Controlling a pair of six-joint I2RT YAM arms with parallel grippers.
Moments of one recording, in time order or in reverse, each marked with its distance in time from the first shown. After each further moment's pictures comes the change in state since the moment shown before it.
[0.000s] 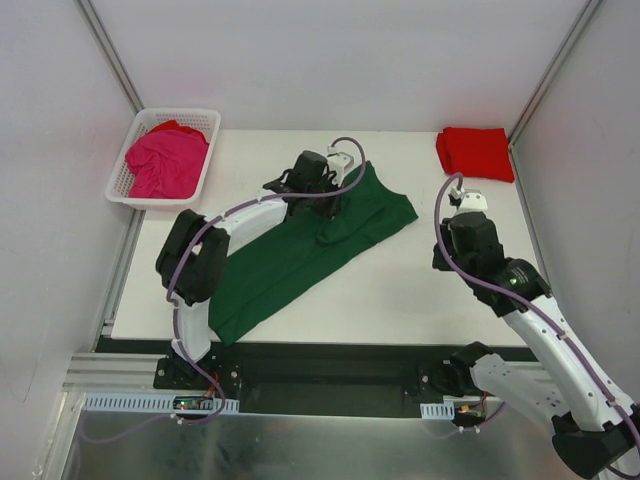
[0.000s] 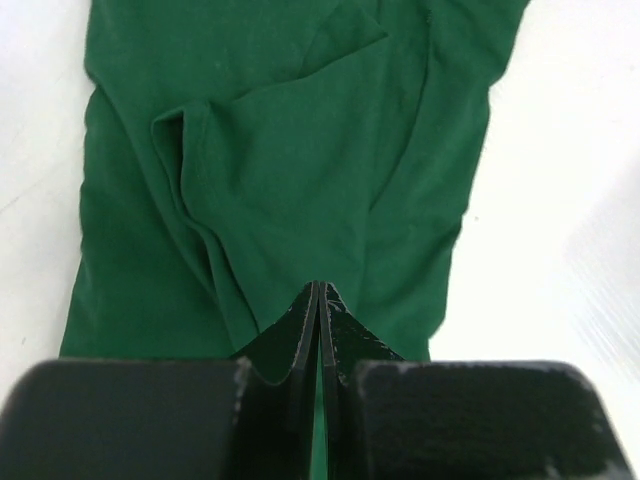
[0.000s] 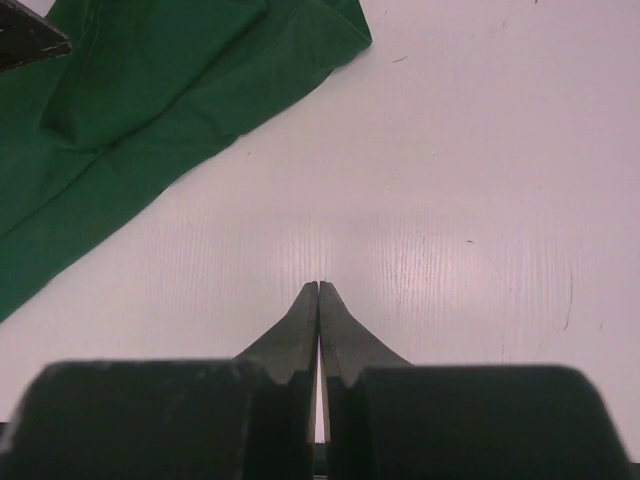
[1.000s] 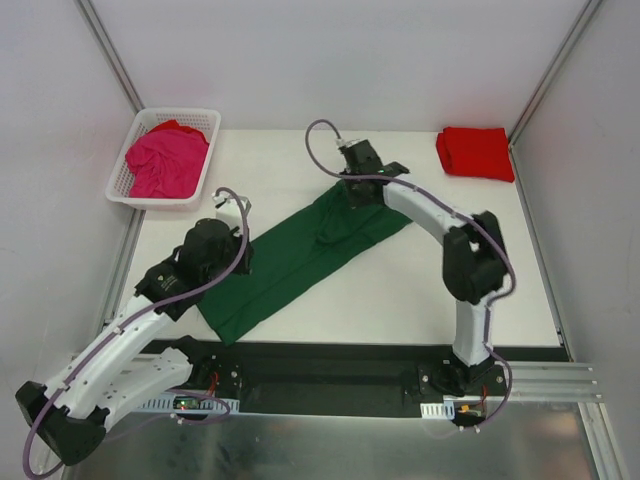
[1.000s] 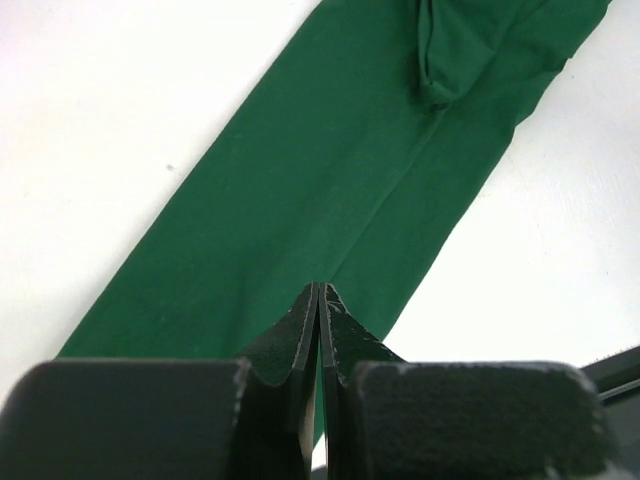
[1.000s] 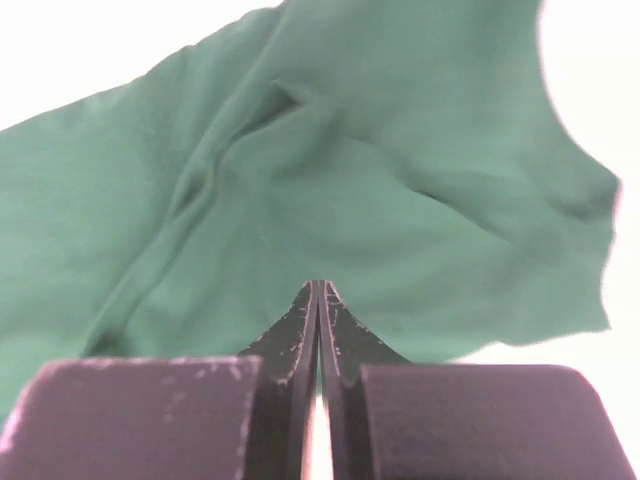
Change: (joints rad) left arm 0.004 -1.149 -0.602 -0.462 -0.451 -0.168; right arm 0.064 1.249 0.750 0.196 -0.157 -0.190
